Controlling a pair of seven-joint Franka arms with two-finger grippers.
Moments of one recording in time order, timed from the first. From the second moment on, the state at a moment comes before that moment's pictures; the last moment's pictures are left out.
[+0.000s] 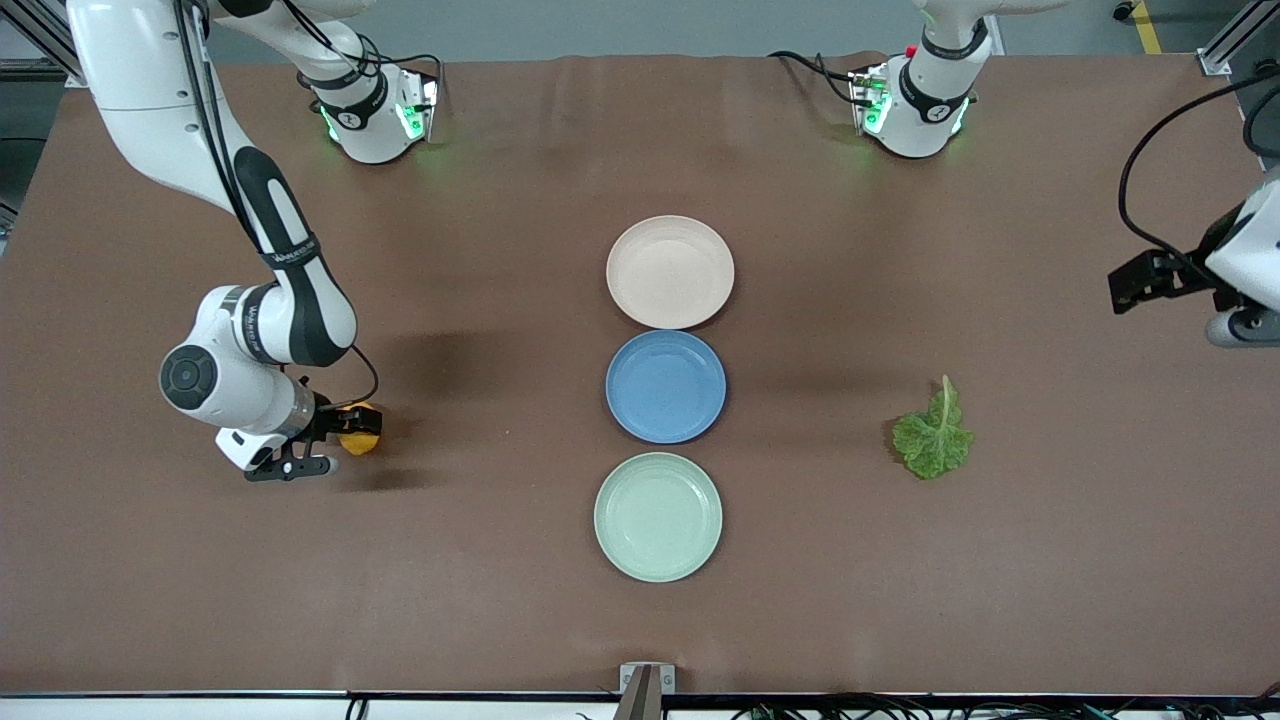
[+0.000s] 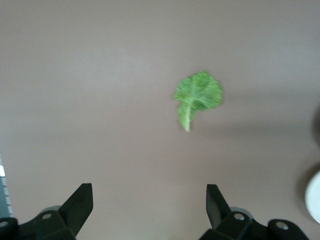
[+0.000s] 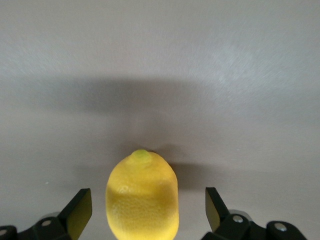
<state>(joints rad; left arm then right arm) 0.02 0.11 -0.08 -1.44 0.09 1.49 -0.02 0.15 0.55 -0.11 -1.84 0.18 2.33 -0.15</state>
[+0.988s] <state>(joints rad) 0.02 0.00 -0.07 -1.54 0.01 1.46 -0.01 0.13 0.43 -0.24 -1.32 0.09 1.51 -0.12</state>
